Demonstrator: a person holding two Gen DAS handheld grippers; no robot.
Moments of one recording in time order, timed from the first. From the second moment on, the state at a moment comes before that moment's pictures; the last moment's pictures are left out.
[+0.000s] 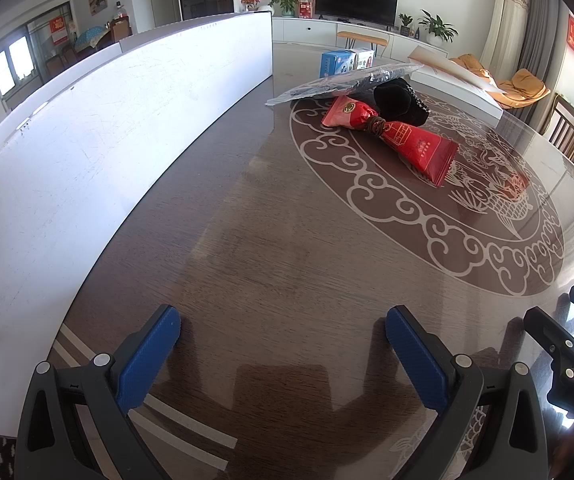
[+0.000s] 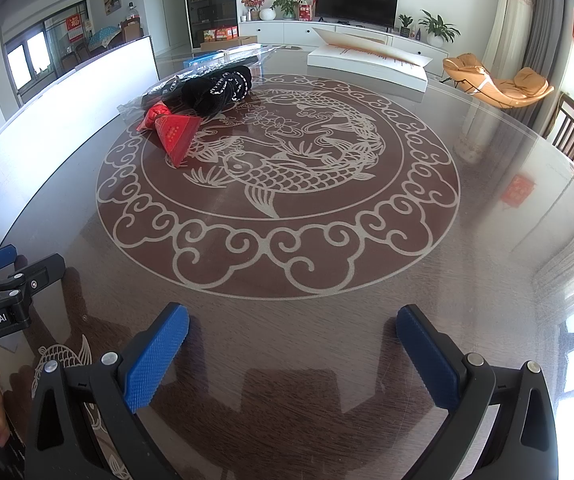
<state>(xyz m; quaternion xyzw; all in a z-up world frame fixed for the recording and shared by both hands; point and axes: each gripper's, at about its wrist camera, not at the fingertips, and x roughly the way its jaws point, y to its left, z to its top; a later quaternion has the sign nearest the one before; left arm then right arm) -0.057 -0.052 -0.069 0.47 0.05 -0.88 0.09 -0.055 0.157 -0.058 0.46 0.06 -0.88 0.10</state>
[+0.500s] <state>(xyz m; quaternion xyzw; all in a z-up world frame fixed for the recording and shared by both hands) -0.057 -0.055 -0.069 0.47 0.05 -0.88 0.10 -0.121 0.120 -0.038 0.46 0.09 -0.86 0.19</state>
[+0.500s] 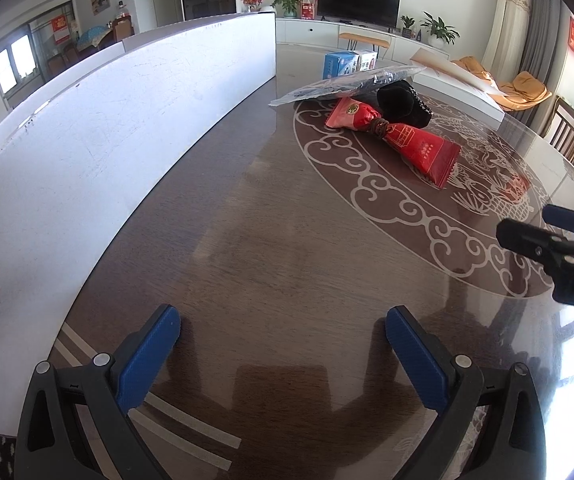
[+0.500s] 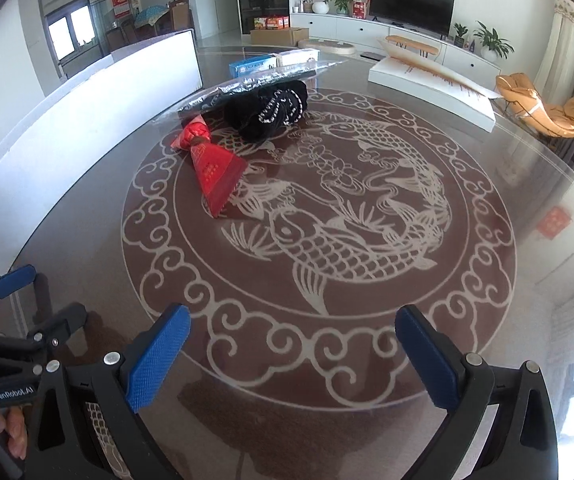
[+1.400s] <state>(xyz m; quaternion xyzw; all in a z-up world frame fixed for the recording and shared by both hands) -0.058 -0.057 -0.069 0.47 0.05 -0.88 0.10 -0.090 0.158 -0.045 0.47 0.09 -0.87 0.14</state>
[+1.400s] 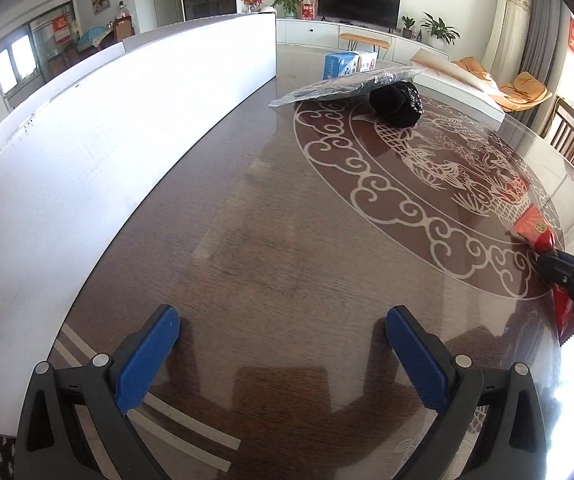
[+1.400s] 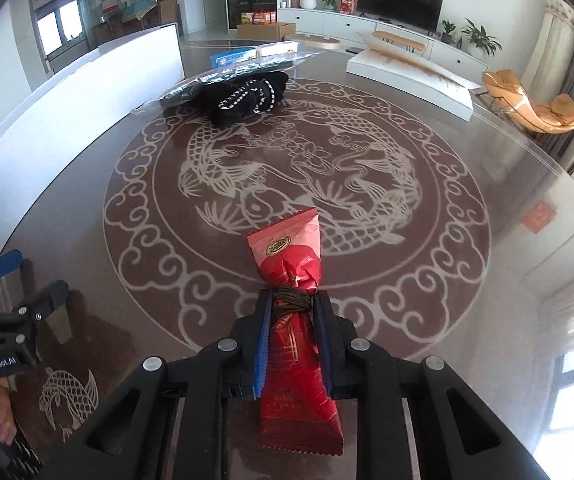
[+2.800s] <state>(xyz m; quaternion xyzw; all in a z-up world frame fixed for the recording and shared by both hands) -0.186 0.025 -0.068 0.48 0.00 -0.88 -0.01 -0.054 0.213 -0.056 0.45 0.05 -0.89 0.10</state>
